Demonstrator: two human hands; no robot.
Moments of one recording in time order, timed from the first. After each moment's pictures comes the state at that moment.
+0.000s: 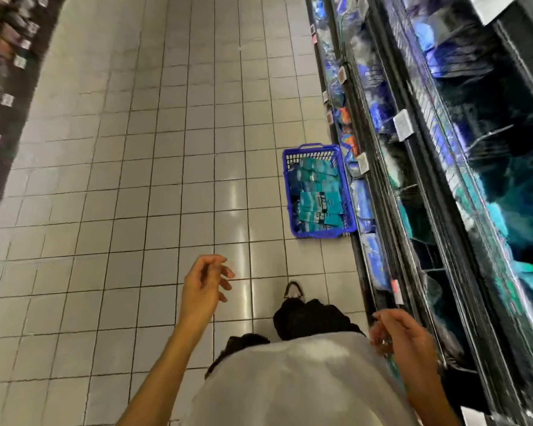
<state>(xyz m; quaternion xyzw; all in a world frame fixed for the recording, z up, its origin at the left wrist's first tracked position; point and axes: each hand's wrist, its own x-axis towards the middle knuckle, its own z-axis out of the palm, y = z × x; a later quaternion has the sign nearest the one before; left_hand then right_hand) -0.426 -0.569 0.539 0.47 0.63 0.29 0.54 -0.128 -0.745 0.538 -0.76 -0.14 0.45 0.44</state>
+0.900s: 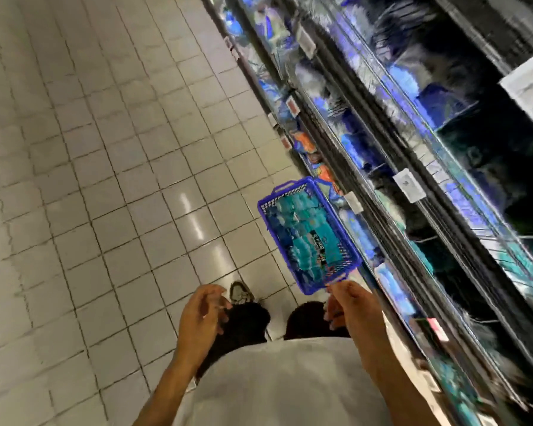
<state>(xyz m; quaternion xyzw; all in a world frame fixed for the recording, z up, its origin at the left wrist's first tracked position) -0.390 -0.178 0.516 0.56 0.57 0.11 0.59 -0.167 -0.331 0.533 -0.76 0.02 0.43 0.49</state>
